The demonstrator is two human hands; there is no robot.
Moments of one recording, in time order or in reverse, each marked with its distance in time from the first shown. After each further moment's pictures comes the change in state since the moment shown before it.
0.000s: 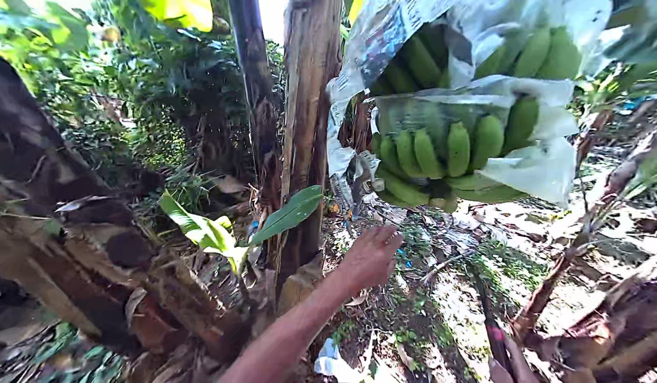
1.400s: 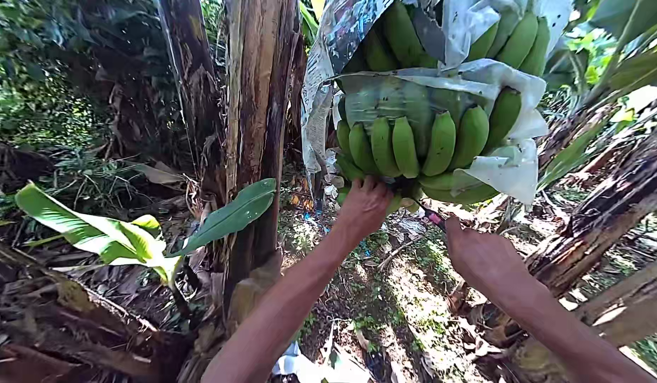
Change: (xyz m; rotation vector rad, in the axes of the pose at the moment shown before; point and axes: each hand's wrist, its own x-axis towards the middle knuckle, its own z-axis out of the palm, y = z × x) left_hand 0.118 -0.015 0.007 0.320 0.105 0.043; right_hand 0.145 -0.217 -0.039 -1.342 -0.025 -0.183
